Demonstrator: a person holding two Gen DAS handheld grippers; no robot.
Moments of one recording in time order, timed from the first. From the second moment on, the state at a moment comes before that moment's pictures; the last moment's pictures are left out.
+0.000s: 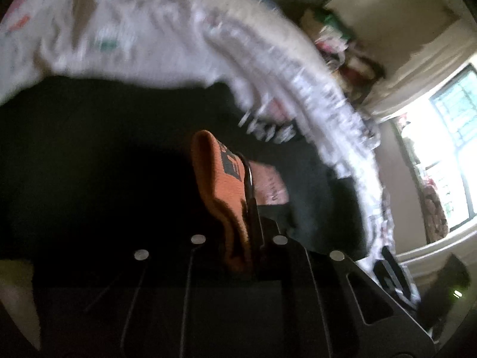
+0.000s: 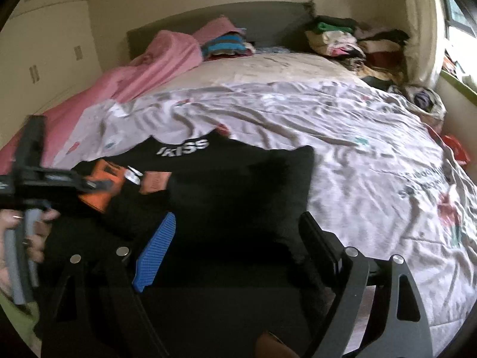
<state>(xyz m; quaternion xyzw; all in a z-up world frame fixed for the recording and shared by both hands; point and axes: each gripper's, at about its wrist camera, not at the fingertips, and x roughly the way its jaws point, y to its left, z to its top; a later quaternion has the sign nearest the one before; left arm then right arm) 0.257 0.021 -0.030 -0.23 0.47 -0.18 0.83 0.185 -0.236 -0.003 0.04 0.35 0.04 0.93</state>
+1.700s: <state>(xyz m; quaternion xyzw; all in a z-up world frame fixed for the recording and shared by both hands) 0.208 0.068 -0.042 -0.15 0.47 -0.09 0.86 0.221 -0.189 -0.030 0.03 0.41 0.07 0.91</state>
